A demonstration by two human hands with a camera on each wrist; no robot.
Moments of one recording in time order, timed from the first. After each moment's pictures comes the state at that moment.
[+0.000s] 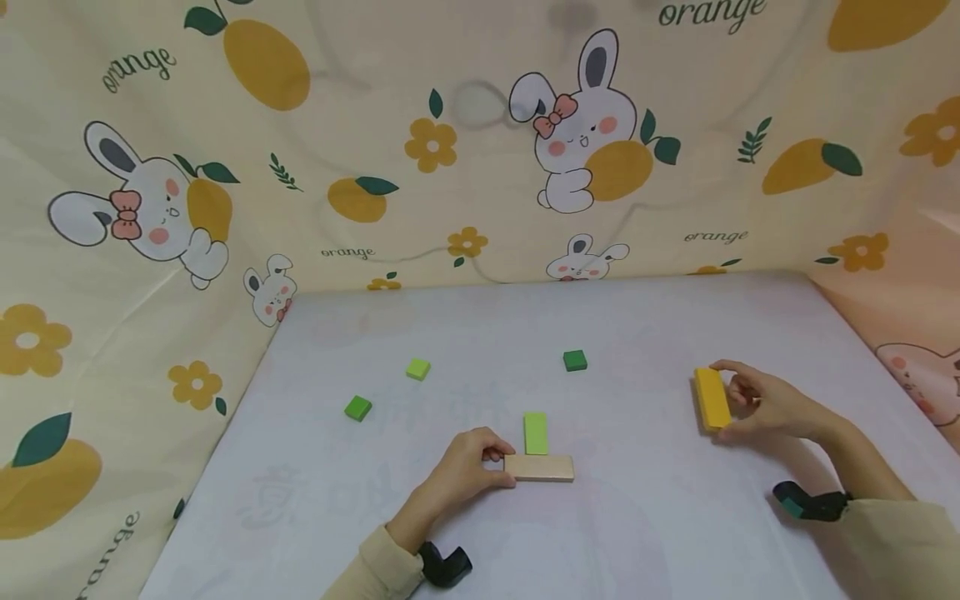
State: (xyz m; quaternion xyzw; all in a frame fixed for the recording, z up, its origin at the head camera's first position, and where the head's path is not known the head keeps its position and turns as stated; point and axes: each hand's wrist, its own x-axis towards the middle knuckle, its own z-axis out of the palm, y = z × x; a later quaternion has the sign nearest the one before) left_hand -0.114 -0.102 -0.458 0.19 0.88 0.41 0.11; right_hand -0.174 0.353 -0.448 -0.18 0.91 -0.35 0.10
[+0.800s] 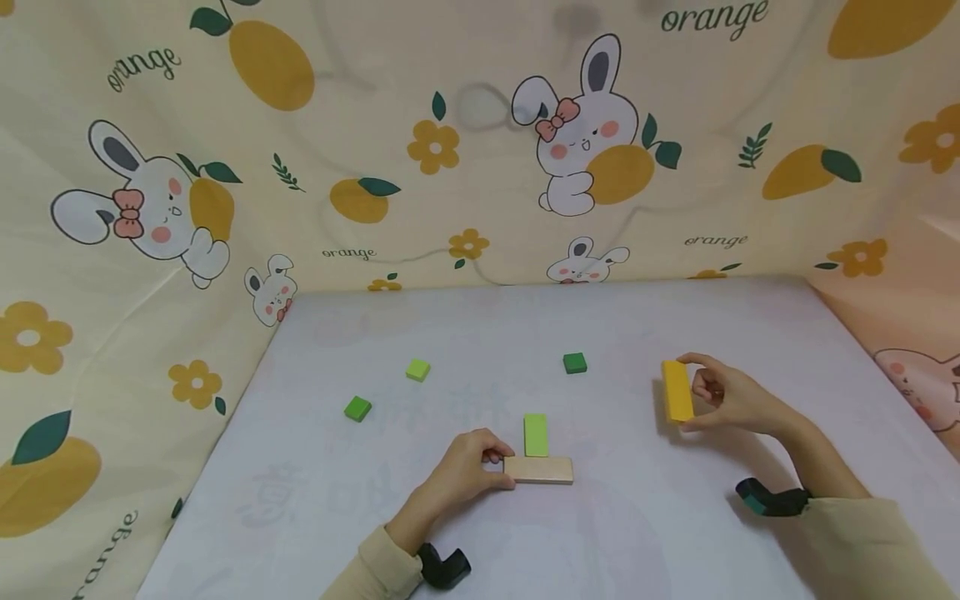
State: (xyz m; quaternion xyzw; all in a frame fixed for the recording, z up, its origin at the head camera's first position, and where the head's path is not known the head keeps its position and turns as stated) left_hand -0.114 -0.102 -0.459 0.19 0.89 0.41 0.11; right_hand -0.179 0.303 -0.434 -0.21 0.90 -0.39 0.06
